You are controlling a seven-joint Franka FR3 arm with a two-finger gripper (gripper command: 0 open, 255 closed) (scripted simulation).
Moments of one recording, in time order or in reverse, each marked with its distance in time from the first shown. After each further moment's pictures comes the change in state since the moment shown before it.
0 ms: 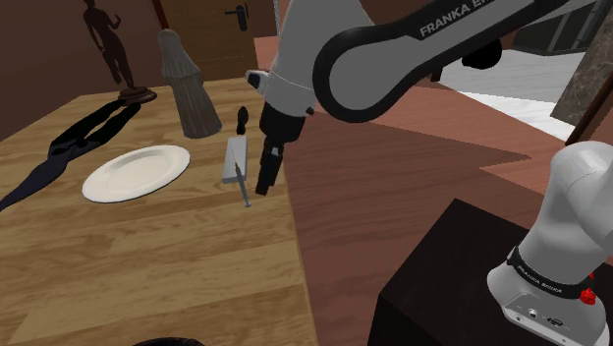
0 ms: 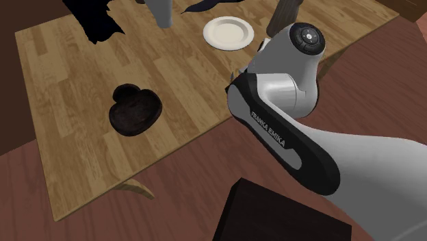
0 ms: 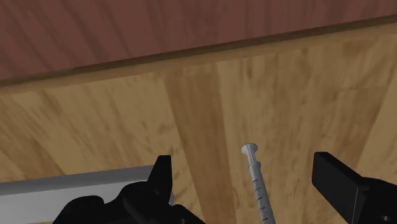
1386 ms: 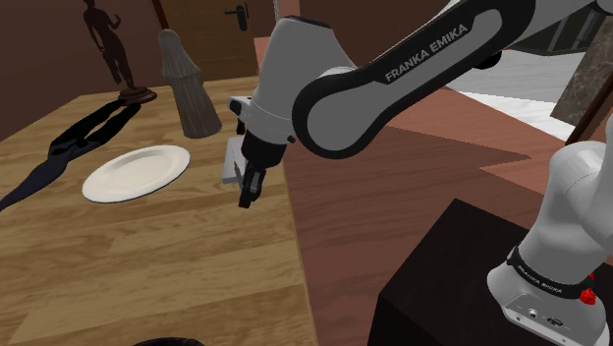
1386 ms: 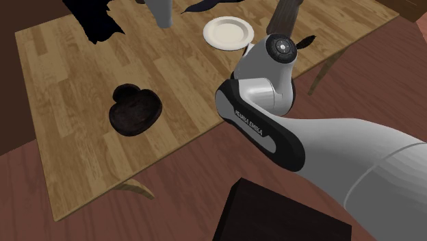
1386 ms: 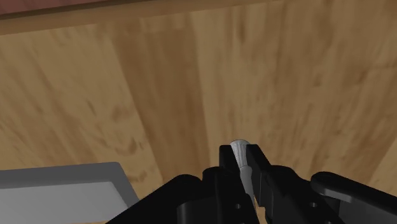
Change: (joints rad) arm 0.025 0.131 0.027 0.042 -0.028 0.119 0.001
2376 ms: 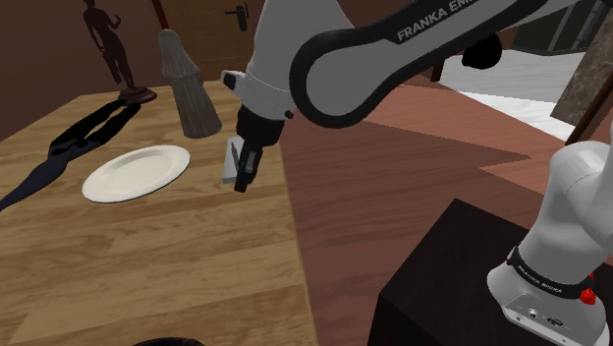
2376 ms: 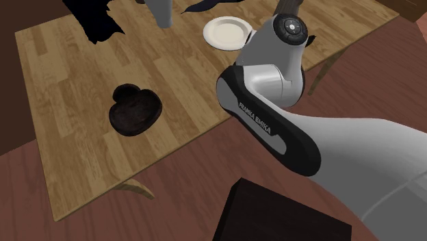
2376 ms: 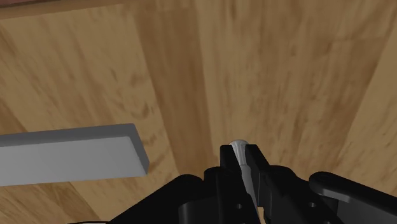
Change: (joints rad) arm -0.004 -0.042 -0.004 0.063 -0.001 -0.105 0.008
